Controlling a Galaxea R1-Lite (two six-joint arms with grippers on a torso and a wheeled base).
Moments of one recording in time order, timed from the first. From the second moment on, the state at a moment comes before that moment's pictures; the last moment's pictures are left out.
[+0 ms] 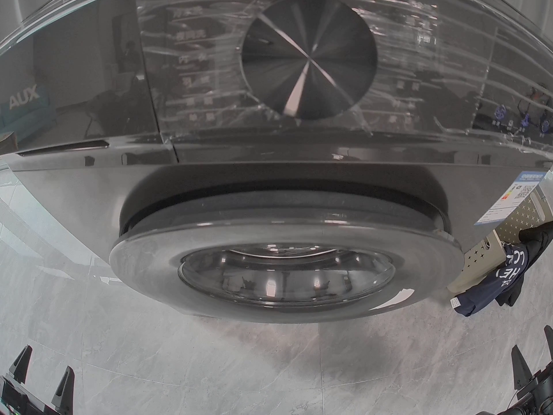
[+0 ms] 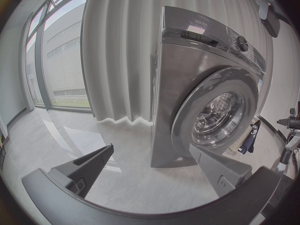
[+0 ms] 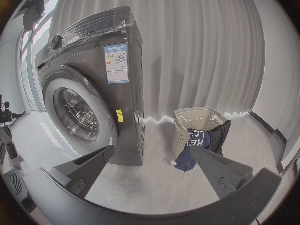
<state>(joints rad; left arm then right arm) -0.01 0.02 -0.02 0.00 0.00 -0.05 -0.01 0.02 -0.02 0.00 -0.01 -0.01</state>
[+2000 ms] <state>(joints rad) -0.01 0.02 -0.02 0.00 0.00 -0.05 0.58 1.13 -0.34 -0.40 0.10 0.14</state>
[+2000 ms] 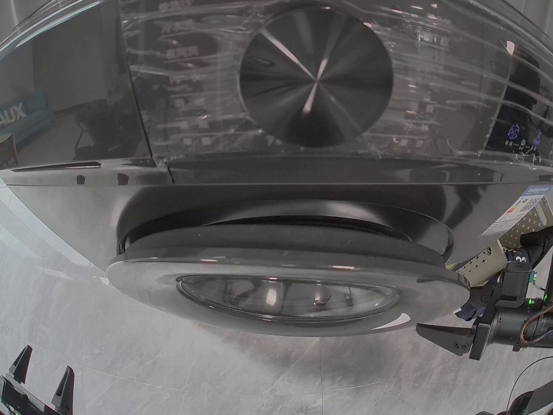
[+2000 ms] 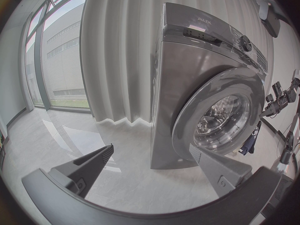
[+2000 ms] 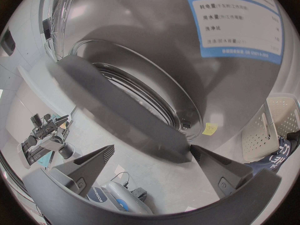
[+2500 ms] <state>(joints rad) -0.01 0.02 -0.02 0.00 0.00 -0.05 0.57 1.09 -0.34 -0.41 0.09 0.14</state>
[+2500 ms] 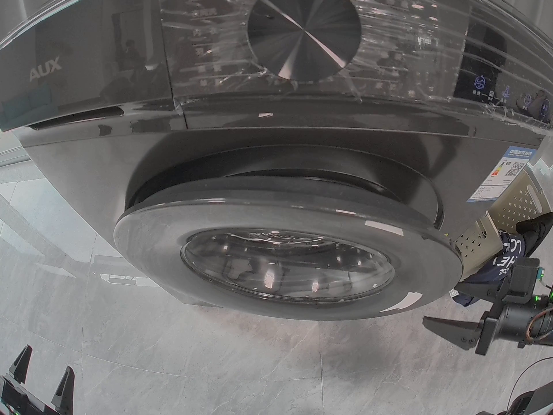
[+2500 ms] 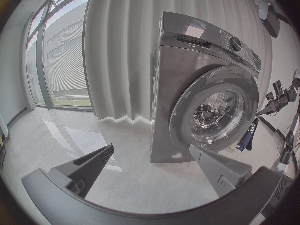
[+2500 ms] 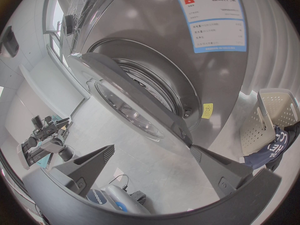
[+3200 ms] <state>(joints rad) -0.01 0.02 -0.02 0.00 0.00 -0.05 0.55 1.15 -0.38 -0.41 0.10 0.13</state>
